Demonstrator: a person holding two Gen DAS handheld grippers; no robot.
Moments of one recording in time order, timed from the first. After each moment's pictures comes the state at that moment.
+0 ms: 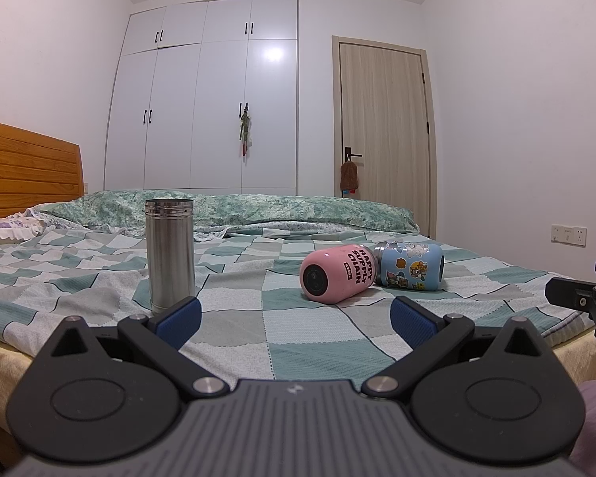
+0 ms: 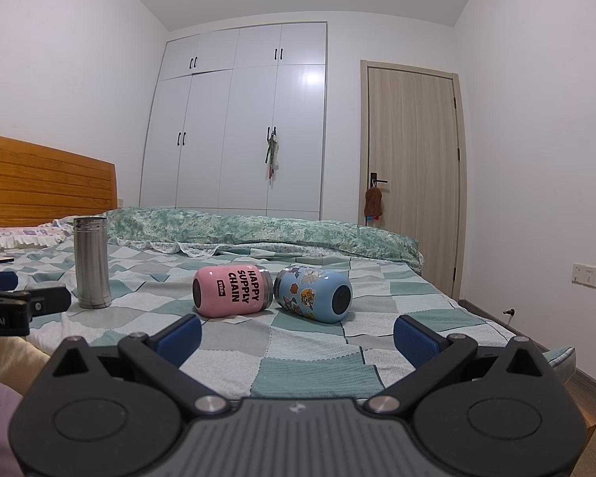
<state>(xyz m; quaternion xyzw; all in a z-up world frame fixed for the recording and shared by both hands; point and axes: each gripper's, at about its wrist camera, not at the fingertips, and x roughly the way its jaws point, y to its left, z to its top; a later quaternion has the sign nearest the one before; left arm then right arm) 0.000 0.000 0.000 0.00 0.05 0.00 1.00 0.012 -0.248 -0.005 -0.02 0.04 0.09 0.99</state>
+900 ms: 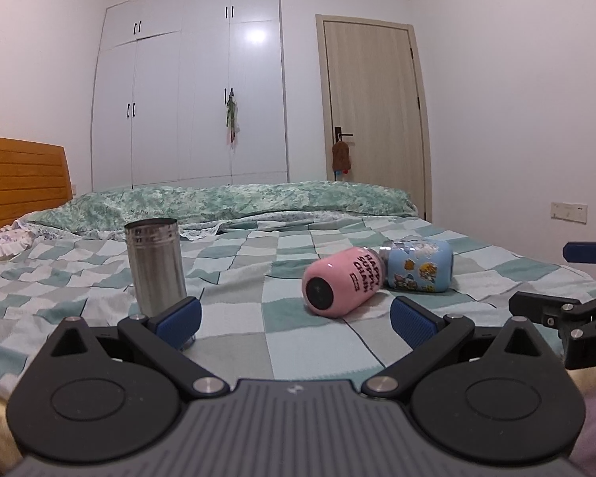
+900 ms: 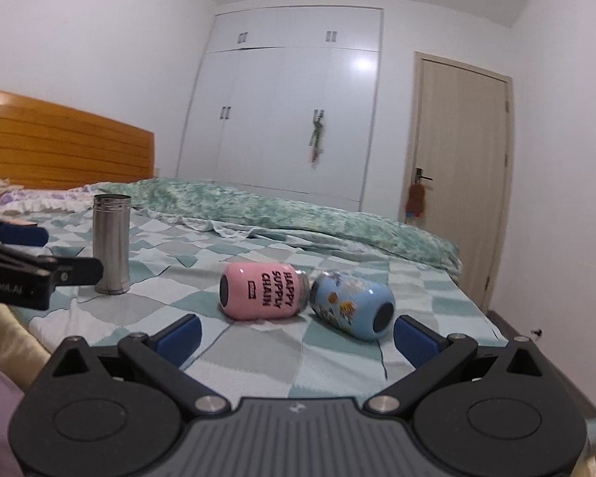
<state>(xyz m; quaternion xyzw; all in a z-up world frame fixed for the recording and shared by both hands) 0.053 0.004 0.038 0.03 0.08 -0.01 1.00 0.072 -0.216 0.022 -0.09 0.07 0.16 0.98</state>
